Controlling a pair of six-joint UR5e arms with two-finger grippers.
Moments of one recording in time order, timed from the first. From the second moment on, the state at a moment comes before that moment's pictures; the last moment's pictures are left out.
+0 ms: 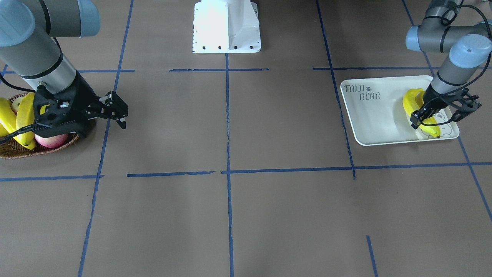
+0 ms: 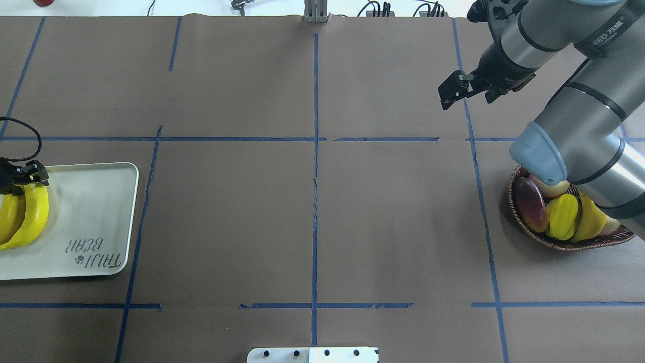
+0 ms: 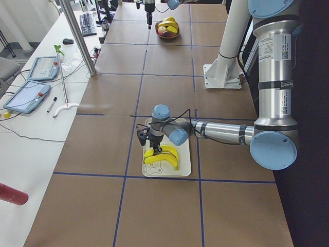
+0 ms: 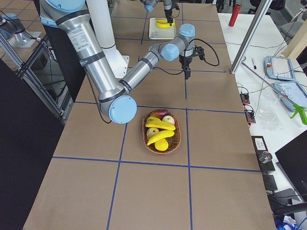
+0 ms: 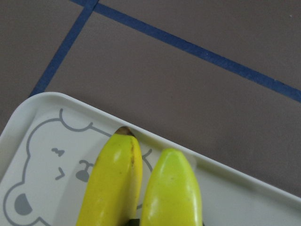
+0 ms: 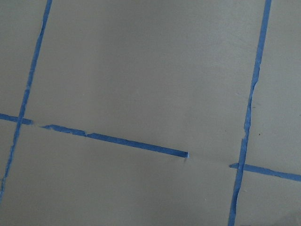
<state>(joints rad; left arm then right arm) -0.93 -1.47 -1.63 -2.18 -1.95 -1.28 0.96 -1.09 1.86 -1.65 2.15 0.68</state>
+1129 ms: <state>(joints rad) -1.16 -1.47 -1.73 -2.00 -2.25 -0.77 1.11 -1.10 1.85 -1.82 2.20 0.36</state>
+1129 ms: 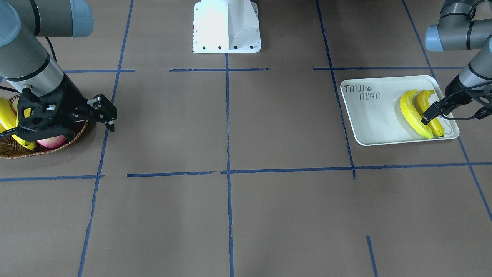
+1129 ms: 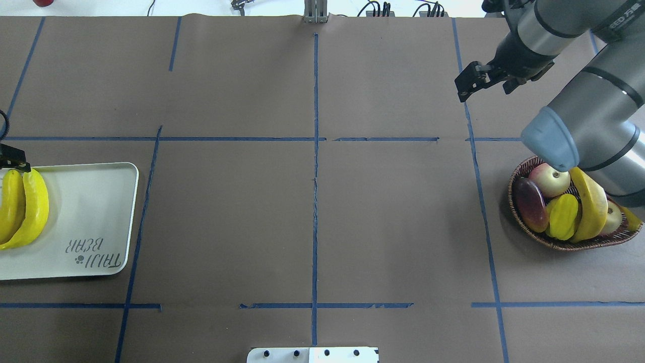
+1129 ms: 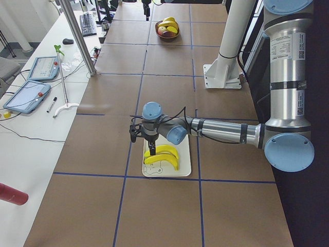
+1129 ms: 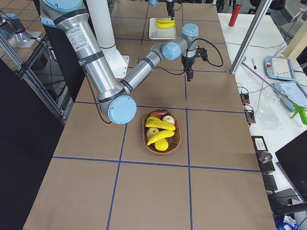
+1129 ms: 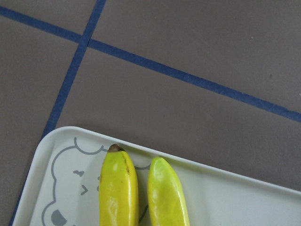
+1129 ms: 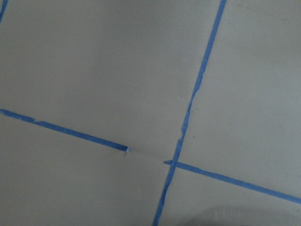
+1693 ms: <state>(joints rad) -1.17 -1.52 -1.89 -1.77 -2.29 -0.66 1.18 -1.28 1.86 -1.81 2.24 0.12</state>
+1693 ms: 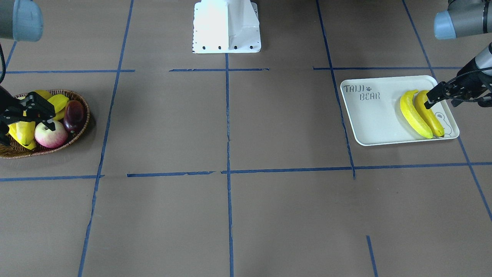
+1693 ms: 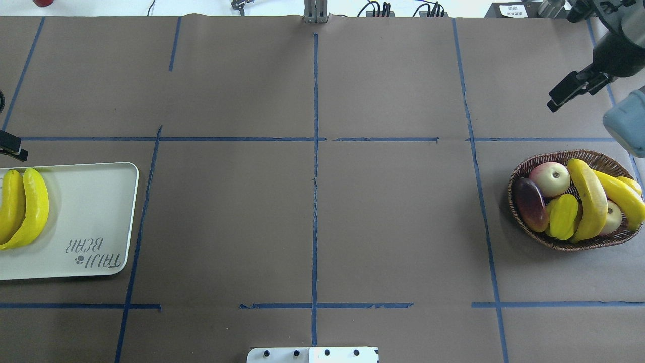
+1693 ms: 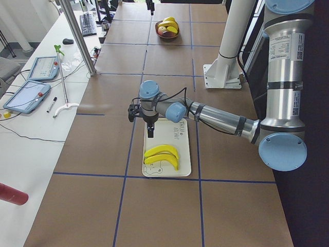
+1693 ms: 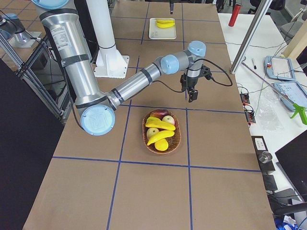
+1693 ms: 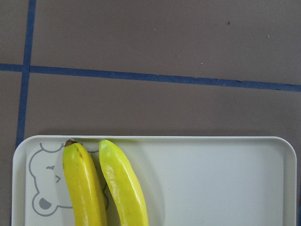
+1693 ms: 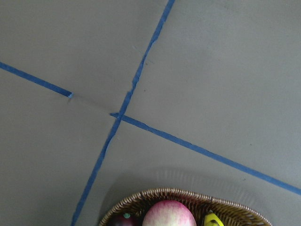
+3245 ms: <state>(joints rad) -1.17 -1.53 -1.90 -1.76 -2.28 -0.66 1.02 -1.67 1.91 -1.40 2.12 0.57</state>
